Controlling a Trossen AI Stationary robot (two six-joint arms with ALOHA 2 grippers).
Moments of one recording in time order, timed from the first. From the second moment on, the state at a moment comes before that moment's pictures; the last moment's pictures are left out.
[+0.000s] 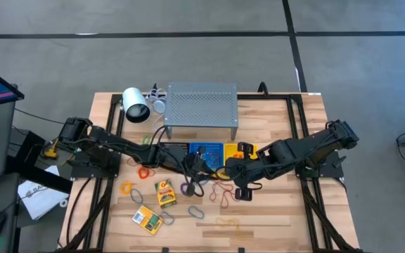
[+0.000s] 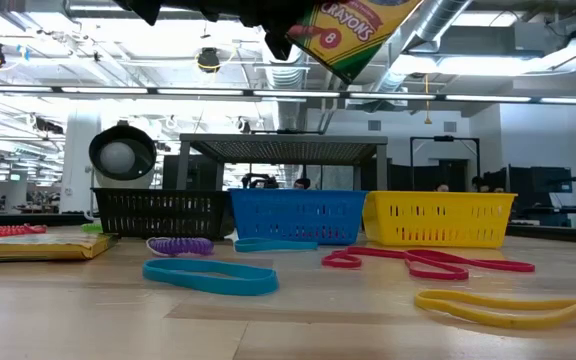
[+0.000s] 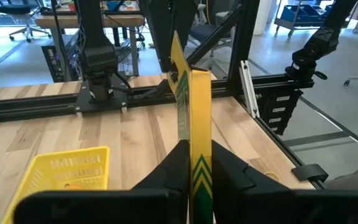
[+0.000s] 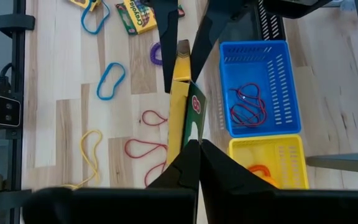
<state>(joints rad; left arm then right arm) -0.20 1.62 0.96 0.45 0.04 0.00 0.40 1.65 1.74 -1.19 0.29 0.41</state>
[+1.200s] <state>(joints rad) -0.16 1.53 0.96 0.26 0.04 0.02 0.52 1.46 1.78 -1.20 0.61 0.38</state>
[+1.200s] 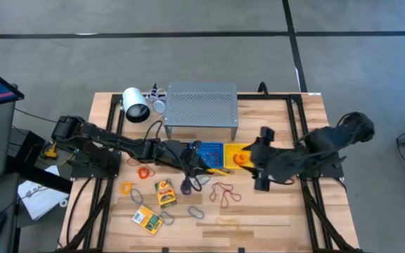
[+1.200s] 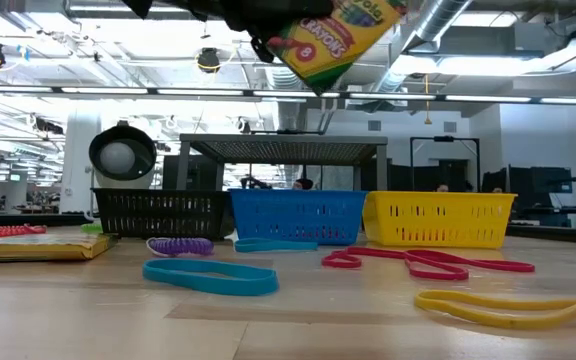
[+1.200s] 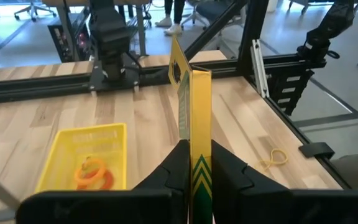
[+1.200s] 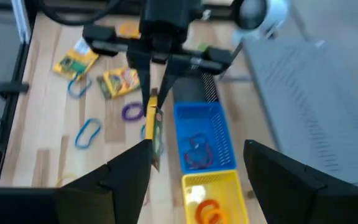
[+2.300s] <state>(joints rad) -0.14 0.95 0.57 0.21 0.01 -0.08 0.67 0.61 0.39 0.41 0.33 0.00</state>
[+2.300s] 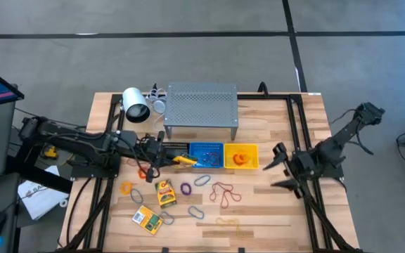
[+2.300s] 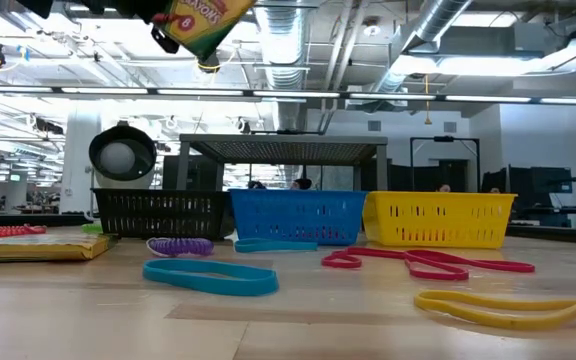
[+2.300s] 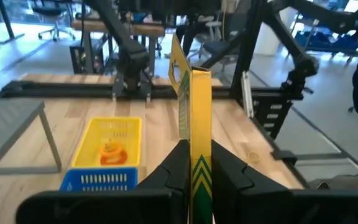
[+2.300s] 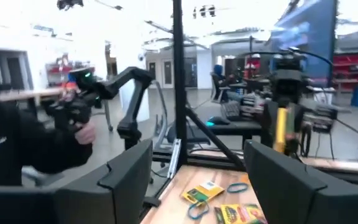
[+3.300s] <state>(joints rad) 0.06 1.08 0.58 -0.17 -0.06 -0.12 0.15 0.54 0.24 0.34 -0.11 0.11</state>
